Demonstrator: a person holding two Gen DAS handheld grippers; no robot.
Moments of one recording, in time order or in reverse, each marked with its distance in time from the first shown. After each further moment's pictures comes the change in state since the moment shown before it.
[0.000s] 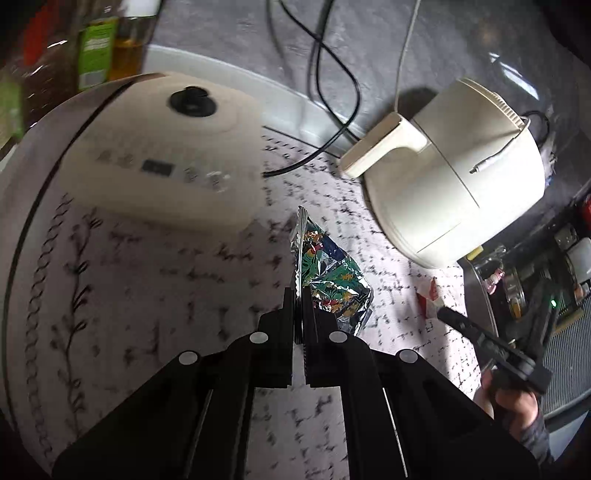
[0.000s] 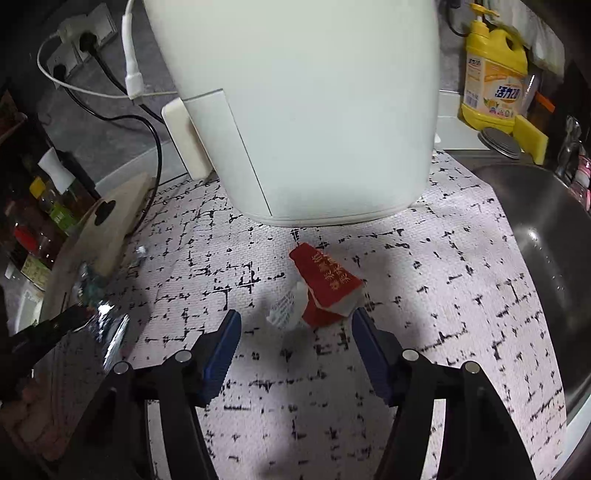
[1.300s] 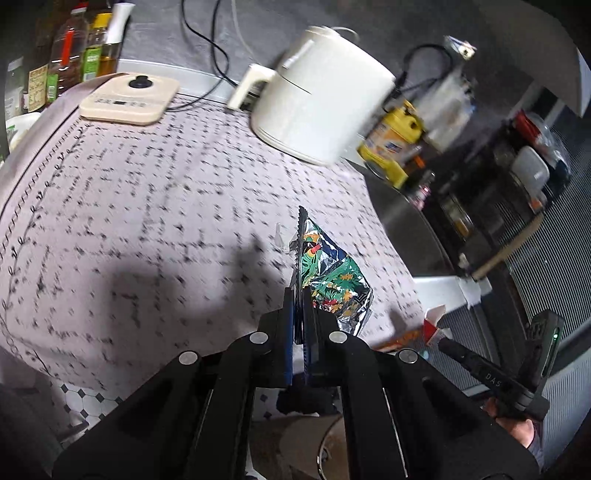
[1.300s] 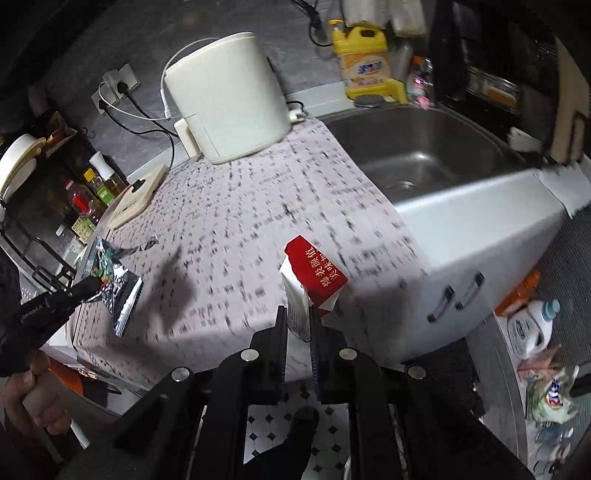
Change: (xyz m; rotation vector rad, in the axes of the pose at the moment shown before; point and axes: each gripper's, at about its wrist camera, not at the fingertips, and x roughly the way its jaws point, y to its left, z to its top) left arm -0.113 -0.157 -0.216 0.123 -0.027 -0.070; right arm -0.235 -0.149 -0.231 0.114 -0.080 0.040
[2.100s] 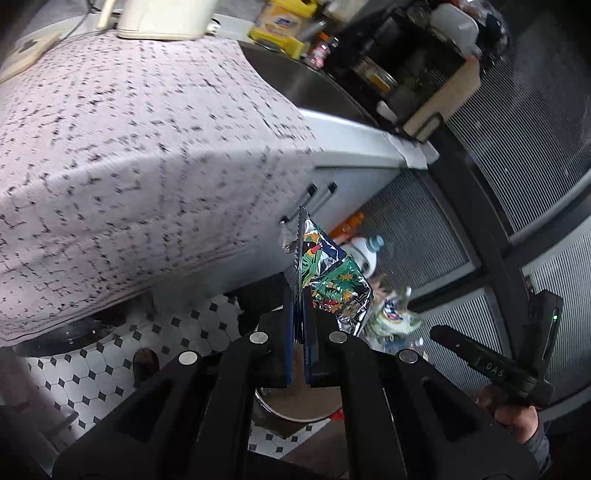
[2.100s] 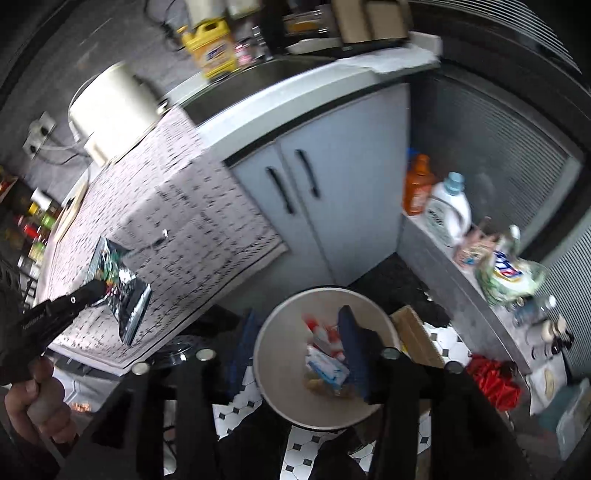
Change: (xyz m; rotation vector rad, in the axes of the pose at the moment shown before) left arm 0.053 -0.133 -0.158 0.224 0.315 -0.178; right arm -0.106 -0.148 -0.171 0.310 0.032 -0.205
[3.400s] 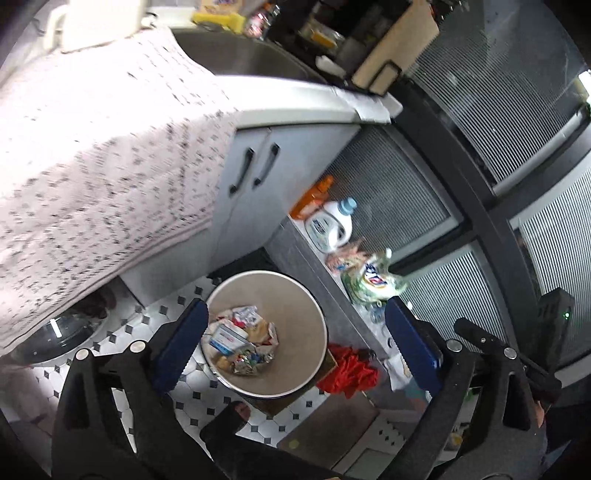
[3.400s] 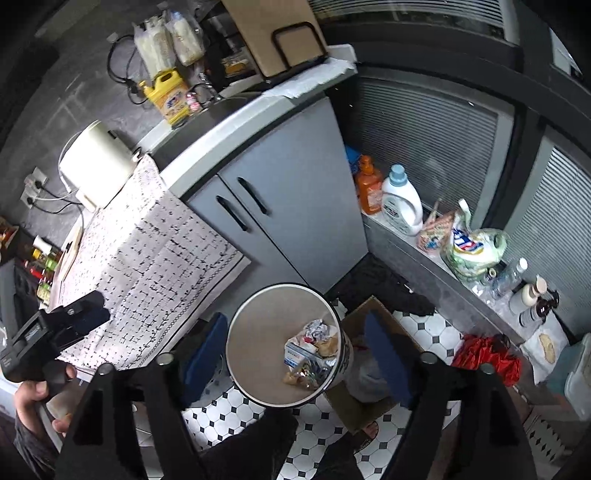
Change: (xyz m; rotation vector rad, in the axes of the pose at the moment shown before) left arm 0.002 -0.082 -0.022 0.106 0.076 -0.006; right arm -0.073 -0.093 -0.035 0.133 -0.087 0.000
